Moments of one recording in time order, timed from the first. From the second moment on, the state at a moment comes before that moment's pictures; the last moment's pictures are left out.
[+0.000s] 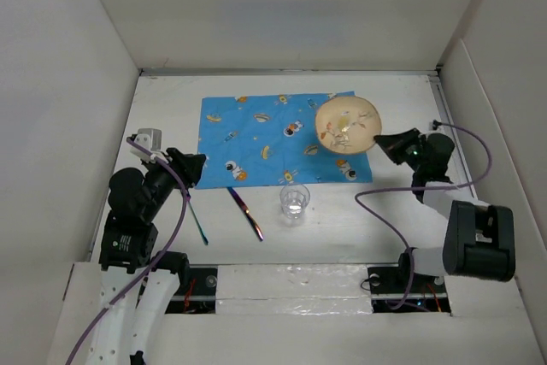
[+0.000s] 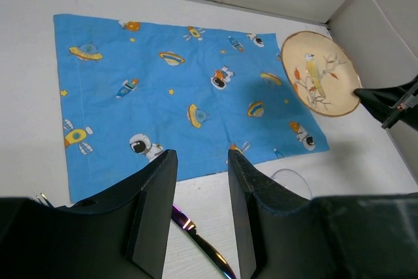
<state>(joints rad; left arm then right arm) -0.12 0.46 0.76 -0.45 0.25 -0.39 -0.25 1.29 0.49 0.52 -0.48 1.00</state>
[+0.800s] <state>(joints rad) -0.12 0.45 0.75 -0.44 0.21 -0.39 0.35 1.90 0.84 0.85 -0.32 1.20</state>
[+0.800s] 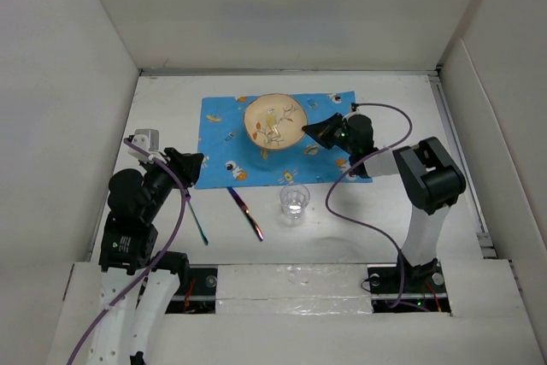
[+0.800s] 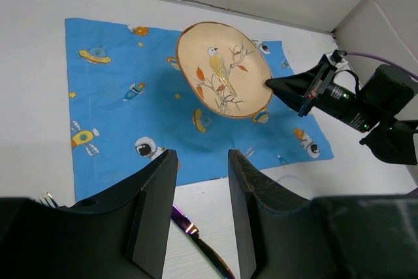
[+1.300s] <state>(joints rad) -0.12 0.45 0.75 -0.44 0.21 -0.40 0.36 1.93 0.89 0.67 -0.31 1.10</state>
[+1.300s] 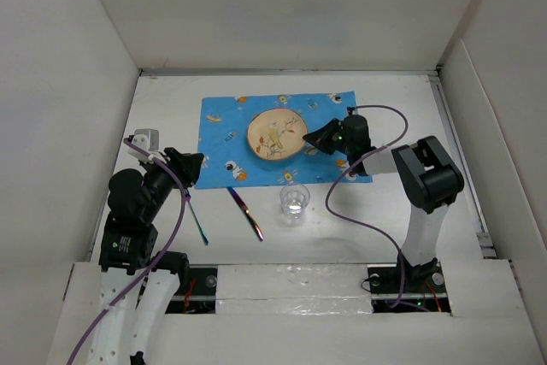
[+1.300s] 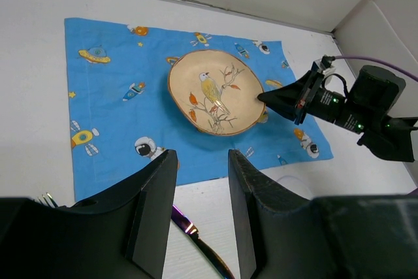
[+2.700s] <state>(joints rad) -0.12 0.43 0.75 -0.44 0.18 -0.41 0.78 1.10 0.81 -0.21 0.10 0.45</state>
